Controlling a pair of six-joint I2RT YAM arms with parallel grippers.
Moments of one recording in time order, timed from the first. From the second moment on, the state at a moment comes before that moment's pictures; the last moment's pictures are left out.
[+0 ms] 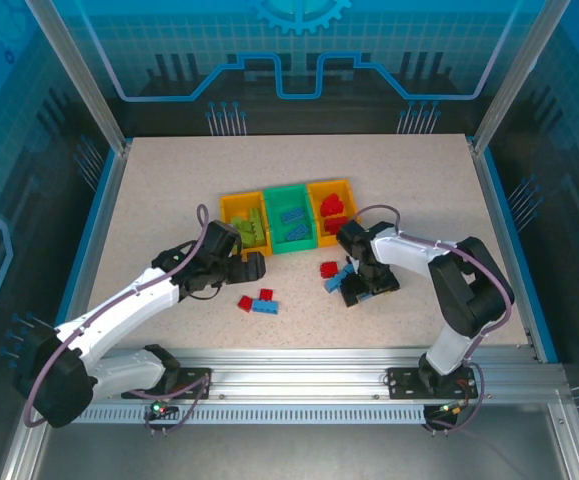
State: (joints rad) left arm -0.56 1.14 0.80 -0.66 -0.06 -0.69; right arm 0.54 1.71 0.98 -0.96 0.05 0.27
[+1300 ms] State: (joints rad) left arm -0.86 1.27 0.74 -0.66 -0.13 -0.85; right arm 0.60 1.90 1.69 -0.97 -0.20 0.37
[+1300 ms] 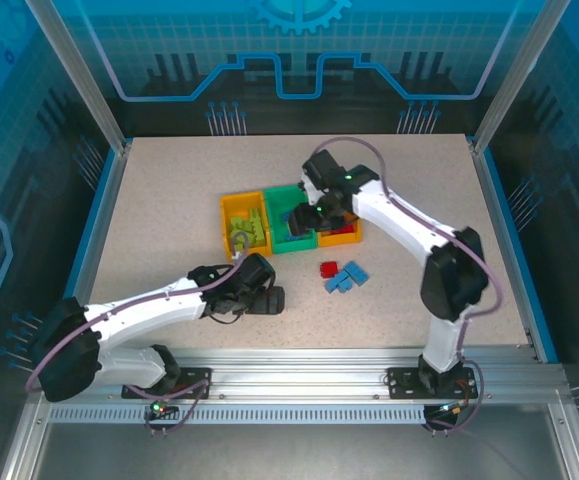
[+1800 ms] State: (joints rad) left arm -0.90 1.45 0.81 -0.65 -0.17 -0.90; right arm 0.60 2.17 1.97 -1.03 -0.19 0.42
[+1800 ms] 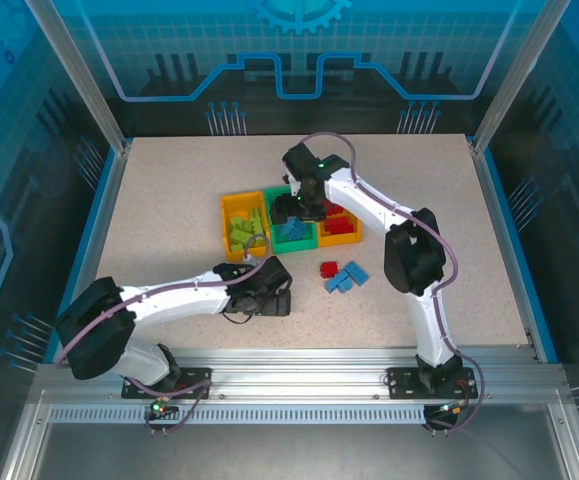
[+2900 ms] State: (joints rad) left arm -0.96 1.58 0.93 -0.72 -0.23 -0.91; right arm 0.41 1.63 1.37 -0.92 -0.16 0.42
